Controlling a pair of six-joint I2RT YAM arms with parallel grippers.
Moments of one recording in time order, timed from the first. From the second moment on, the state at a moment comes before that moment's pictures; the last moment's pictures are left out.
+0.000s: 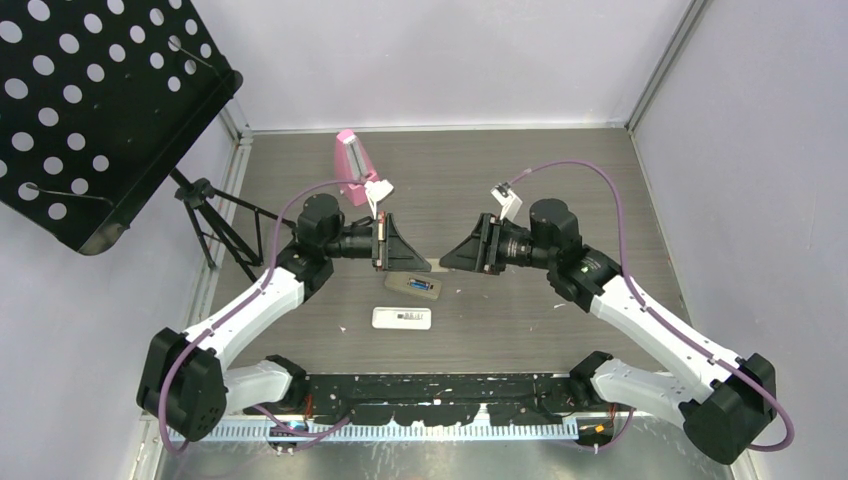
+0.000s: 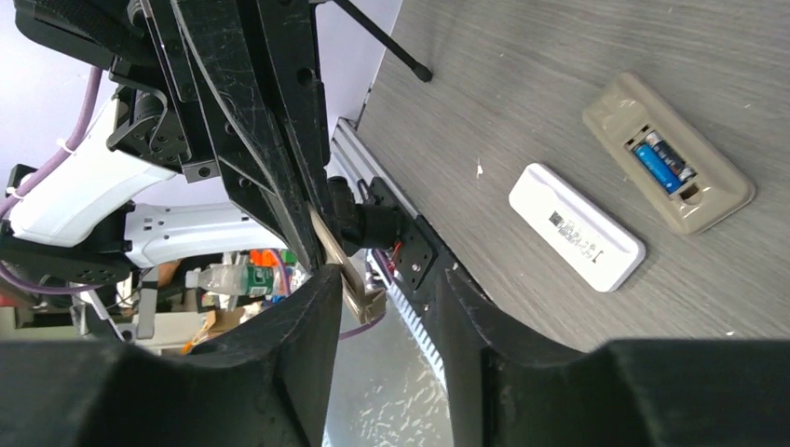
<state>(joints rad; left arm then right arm) -0.49 1.17 0.74 0.28 1.05 -1.02 0.61 1.01 0.82 -0.14 -0.56 0.86</state>
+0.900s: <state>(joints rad) -0.48 1.15 0.74 0.13 0.91 -0.91 0.63 1.03 0.77 -0.08 -0.53 0.93</state>
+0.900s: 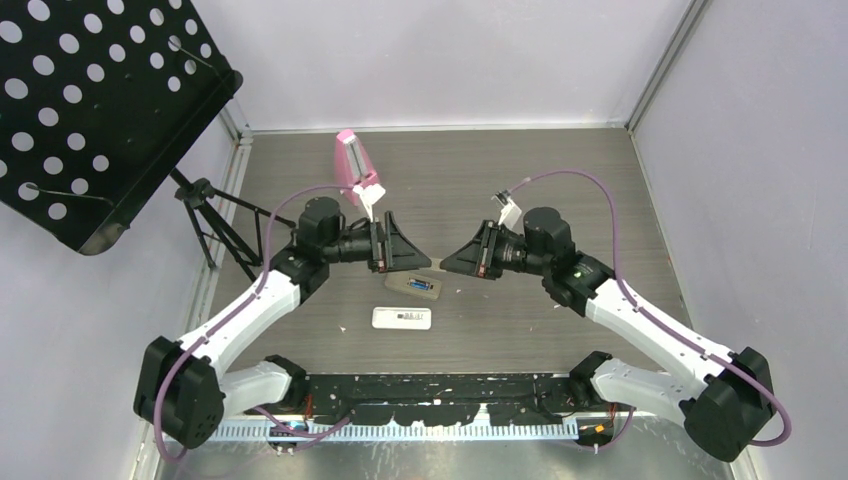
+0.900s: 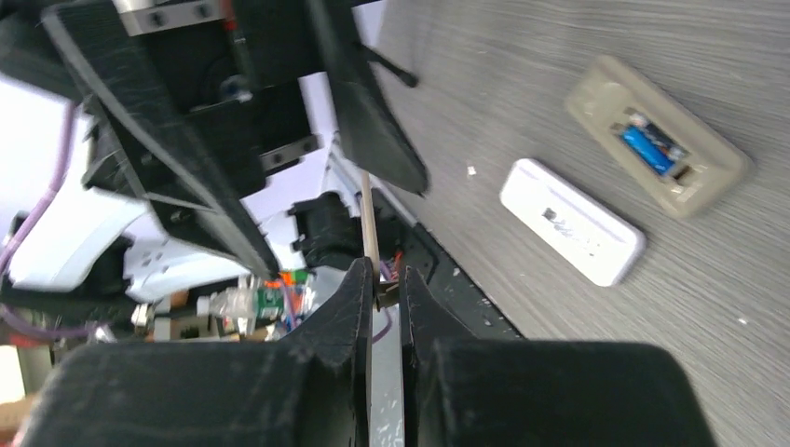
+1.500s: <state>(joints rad) -0.45 1.13 0.63 -0.34 0.19 -0.66 0.78 1.47 0.69 0.14 -0.14 1.20</state>
